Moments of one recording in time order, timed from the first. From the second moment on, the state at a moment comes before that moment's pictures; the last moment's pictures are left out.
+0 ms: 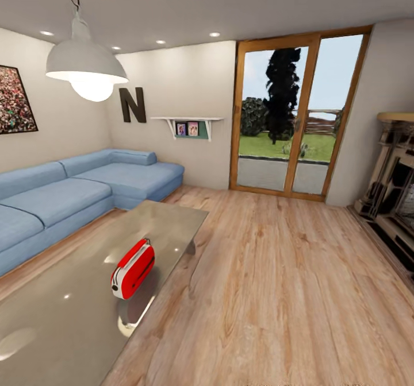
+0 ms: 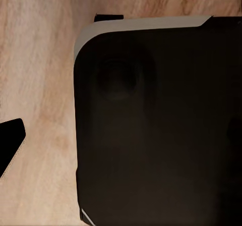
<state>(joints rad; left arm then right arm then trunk) 0.00 0.00 0.01 -0.07 0.00 -0.02 0.00 0.00 0.00 0.00 0.00 0.01 -0.01 -0.02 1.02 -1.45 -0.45</state>
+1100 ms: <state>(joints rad) 0.00 0.01 0.01 -0.07 0.01 -0.02 0.00 0.00 0.00 0.00 0.00 0.01 -0.01 -0.02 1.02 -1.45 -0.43</state>
